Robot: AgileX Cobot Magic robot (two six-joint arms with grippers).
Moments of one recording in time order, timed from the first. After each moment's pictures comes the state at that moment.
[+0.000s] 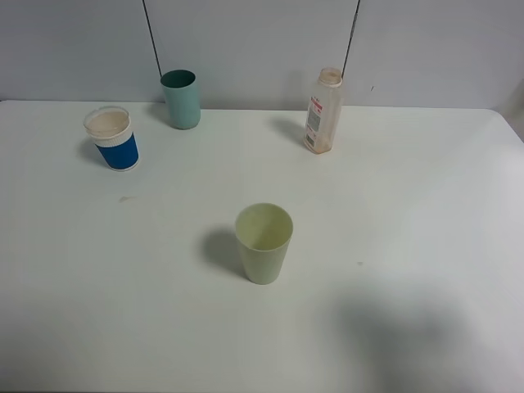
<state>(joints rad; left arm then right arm) -0.06 0.14 -0.51 0.07 1.06 -0.11 0.03 0.00 -0.49 -0.10 1.06 0.10</state>
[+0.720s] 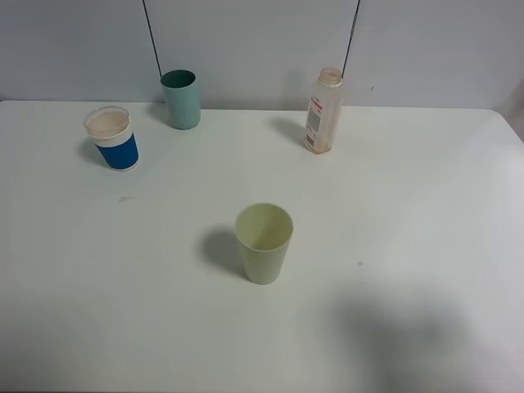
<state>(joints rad) -0.06 0.00 -0.51 0.07 1.06 -0.11 0.03 0.00 -0.49 -0.10 1.06 0.10</state>
